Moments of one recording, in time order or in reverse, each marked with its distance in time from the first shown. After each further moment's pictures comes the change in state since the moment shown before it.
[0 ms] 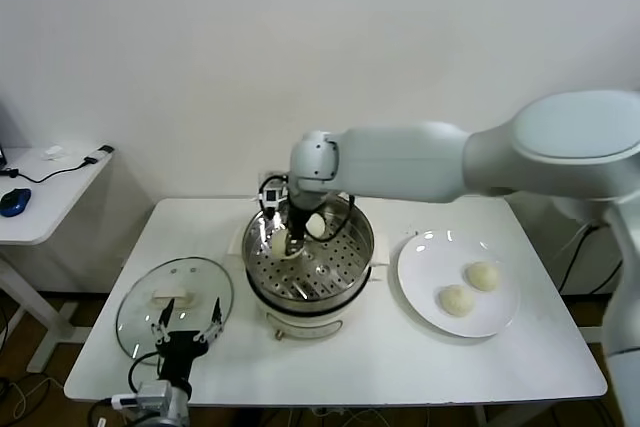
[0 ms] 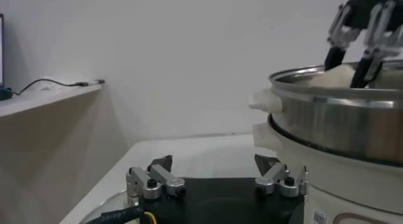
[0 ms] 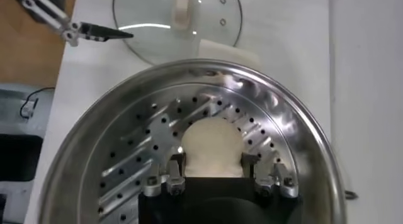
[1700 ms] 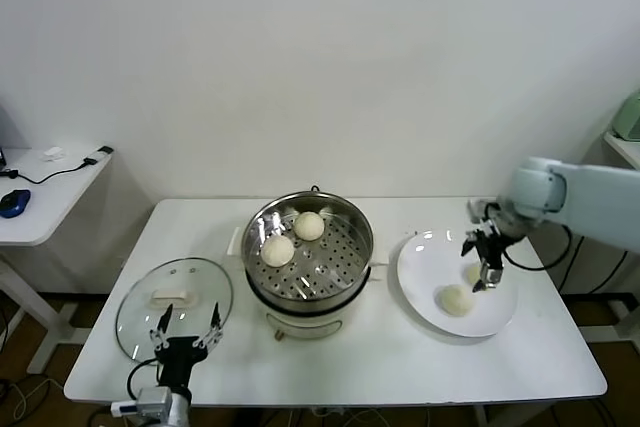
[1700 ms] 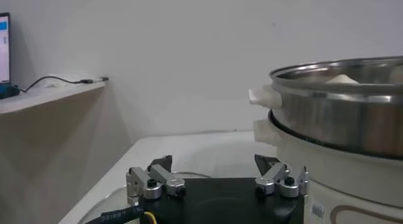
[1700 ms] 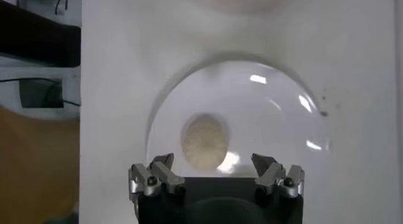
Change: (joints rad) left arm 0.027 -0.022 -0.005 -0.007 0.018 -0.006 -0.007; right arm -0.025 -0.808 -0.094 0.208 -0.541 0.263 -0.285
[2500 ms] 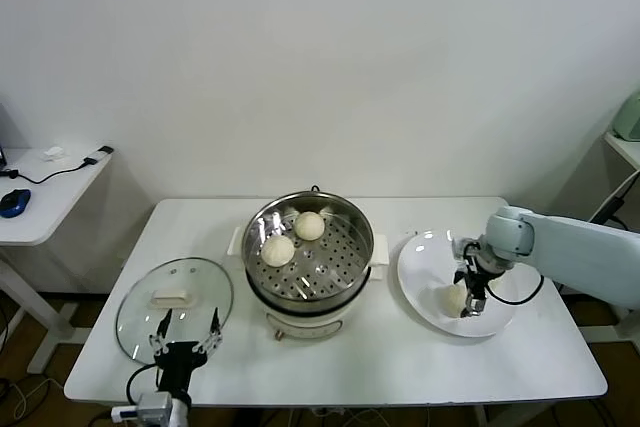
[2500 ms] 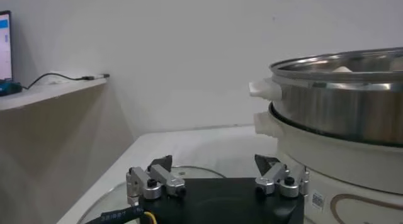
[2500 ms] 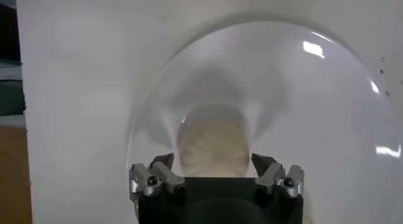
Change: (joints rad) left arm 0.016 0.003 0.003 0.000 0.009 -0.007 -0.009; right arm -0.306 0.038 0.224 -0.122 -0.106 -0.042 0.054
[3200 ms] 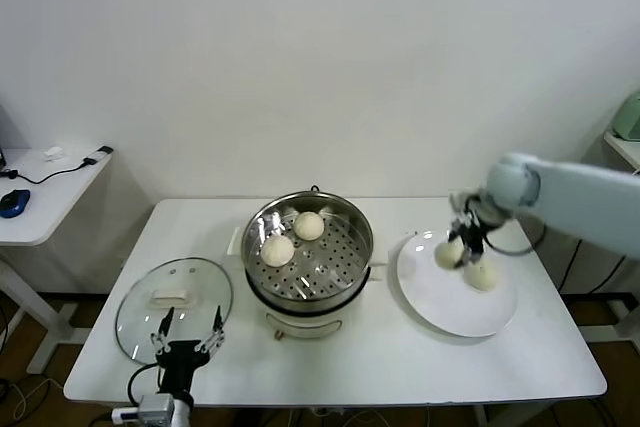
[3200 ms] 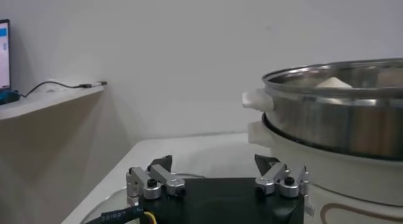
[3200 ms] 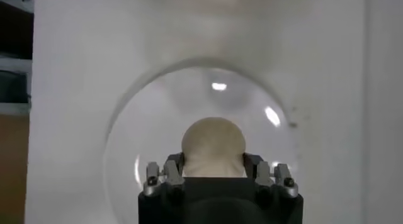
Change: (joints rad) left arm 0.015 -0.007 0.014 -0.038 0.016 0.002 -0.001; right arm 0.444 0.118 -0.150 0.064 0.081 0.138 -0.119
